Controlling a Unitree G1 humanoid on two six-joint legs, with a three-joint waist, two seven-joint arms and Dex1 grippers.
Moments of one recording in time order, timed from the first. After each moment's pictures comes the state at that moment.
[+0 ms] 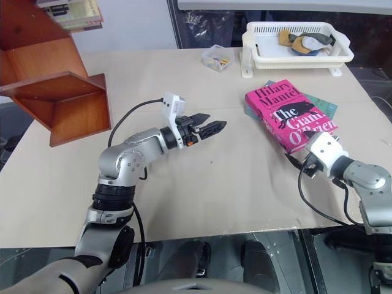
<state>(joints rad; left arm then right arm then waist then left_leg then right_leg) -0.64 0.25 0.00 -0.04 -0.57 0.84 -0.51 -0.13 -0.77 -0.14 -0.02 0.13 0.06 0.75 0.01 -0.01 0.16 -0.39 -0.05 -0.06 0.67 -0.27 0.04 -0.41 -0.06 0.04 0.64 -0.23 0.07</state>
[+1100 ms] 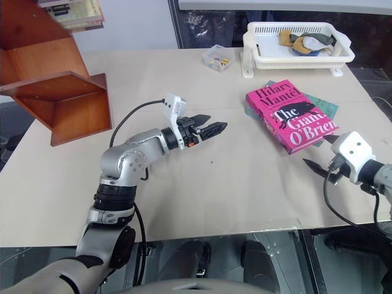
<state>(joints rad) -0.64 0.24 0.00 -0.03 -0.55 0.84 -0.52 -0.02 -0.89 -0.30 -0.07 0.27 0.18 0.89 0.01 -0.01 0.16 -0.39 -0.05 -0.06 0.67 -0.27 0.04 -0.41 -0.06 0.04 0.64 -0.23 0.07</state>
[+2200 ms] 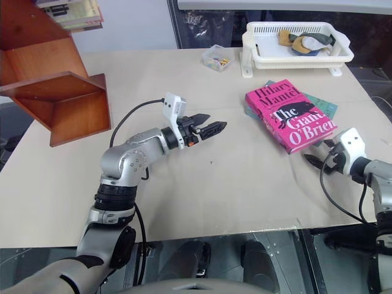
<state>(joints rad) -0.64 0.24 0.00 -0.03 -0.53 0.82 -0.52 -0.36 -0.79 -0.17 0.53 0.24 0.08 0.98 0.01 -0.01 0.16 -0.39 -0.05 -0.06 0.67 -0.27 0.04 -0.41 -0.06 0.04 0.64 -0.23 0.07</state>
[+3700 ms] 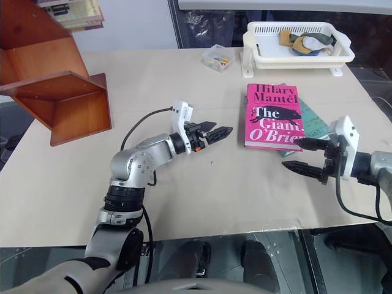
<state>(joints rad) -0.64 0.14 0.02 0.02 -0.56 0.89 -0.49 -0.22 -0.91 -0.26 -0.12 0.61 0.60 1.12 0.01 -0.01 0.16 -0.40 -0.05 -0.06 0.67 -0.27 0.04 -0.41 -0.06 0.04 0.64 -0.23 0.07</state>
